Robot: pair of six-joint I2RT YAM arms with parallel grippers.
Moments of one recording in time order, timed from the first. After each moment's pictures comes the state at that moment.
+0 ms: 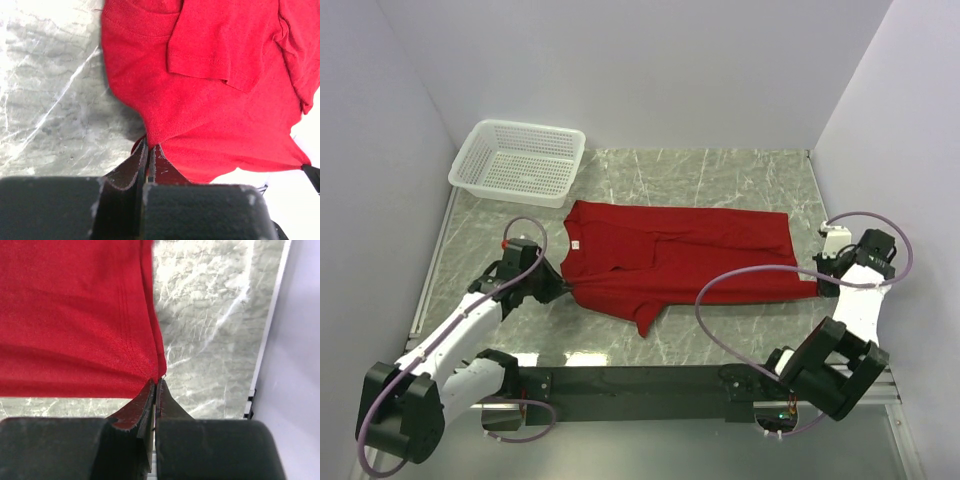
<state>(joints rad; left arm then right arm) -0.31 0.97 0.51 -0.41 0.15 -1.00 -0.67 1.19 0.81 -0.77 -0.26 -0.67</state>
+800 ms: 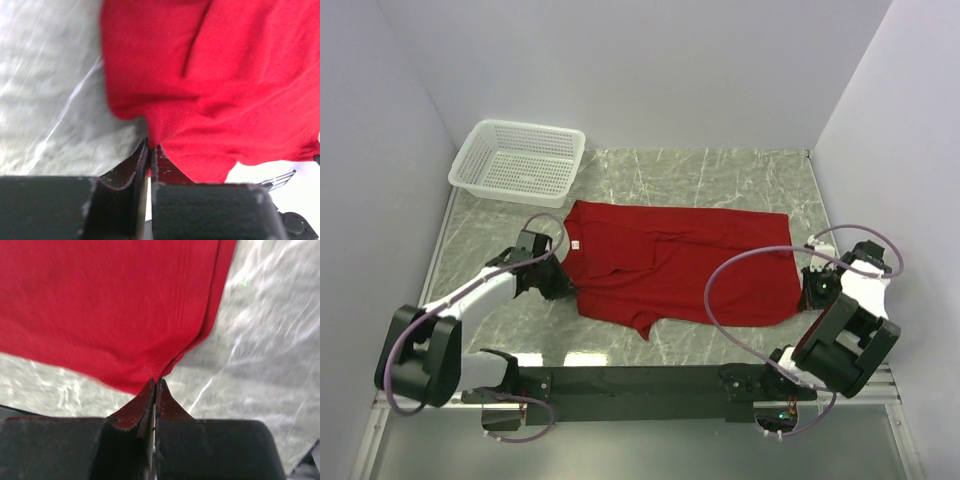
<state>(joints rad) -0.28 1.24 0.58 -0.39 0.25 -0.86 -0.69 1.28 0.75 -0.89 -0.37 -0.75</state>
